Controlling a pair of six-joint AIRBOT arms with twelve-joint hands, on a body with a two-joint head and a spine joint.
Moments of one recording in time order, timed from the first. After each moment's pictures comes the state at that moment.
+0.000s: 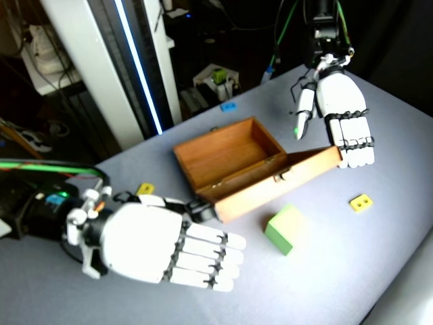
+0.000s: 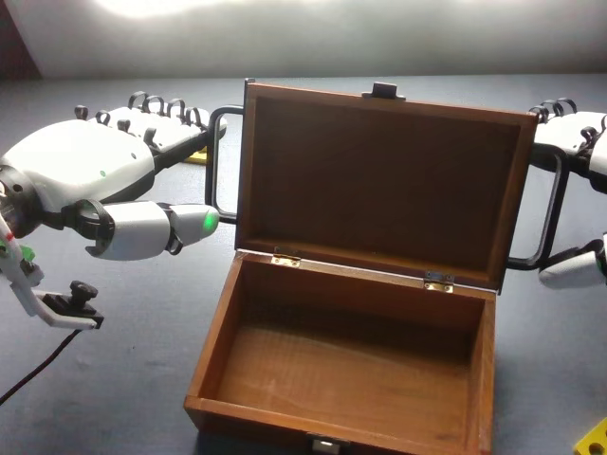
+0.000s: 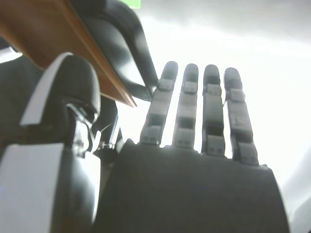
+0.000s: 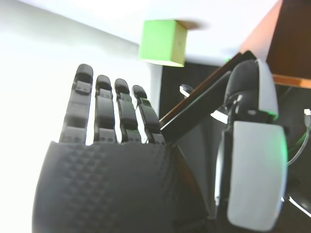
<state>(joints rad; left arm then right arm) 0.84 -0.96 1.13 -0.08 -0.62 0.86 -0.93 -0.96 1.27 -0.28 0.71 -0.39</state>
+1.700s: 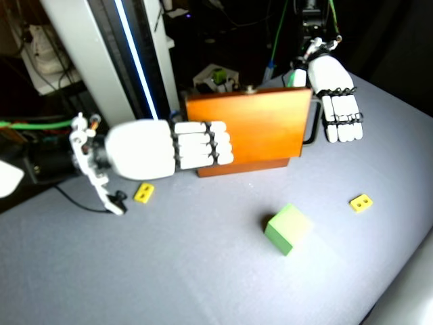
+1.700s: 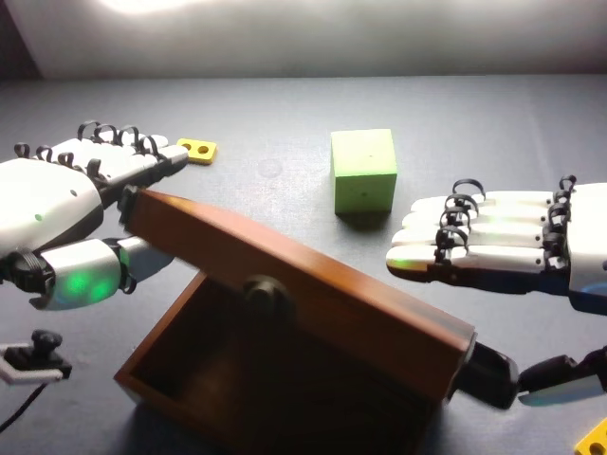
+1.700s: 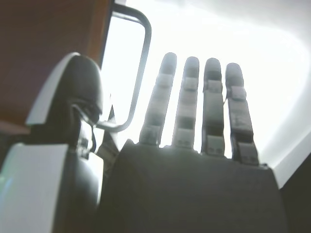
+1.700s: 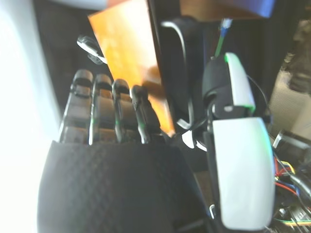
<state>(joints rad) 1.07 -0.85 0.98 -0.20 -0.91 0.84 -0.92 -0.88 1.07 -0.73 1.00 -0.18</state>
